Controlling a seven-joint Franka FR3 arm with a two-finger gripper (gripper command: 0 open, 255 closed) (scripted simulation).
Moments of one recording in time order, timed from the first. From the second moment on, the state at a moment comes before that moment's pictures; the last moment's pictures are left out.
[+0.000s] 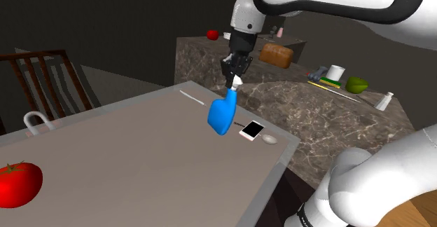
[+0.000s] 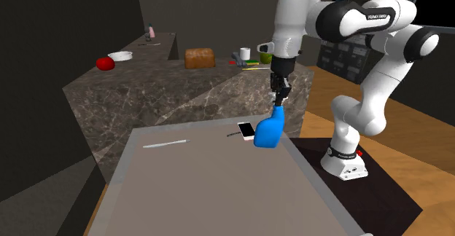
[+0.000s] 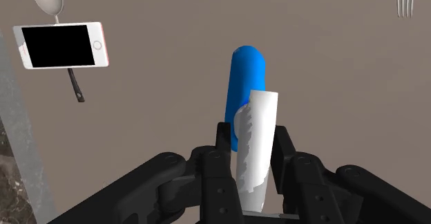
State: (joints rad) arm 0.16 -0.41 0.11 -2.00 0.03 1.60 0.16
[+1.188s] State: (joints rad) arm 0.25 -0.74 0.26 -1.94 0.17 1.23 0.40
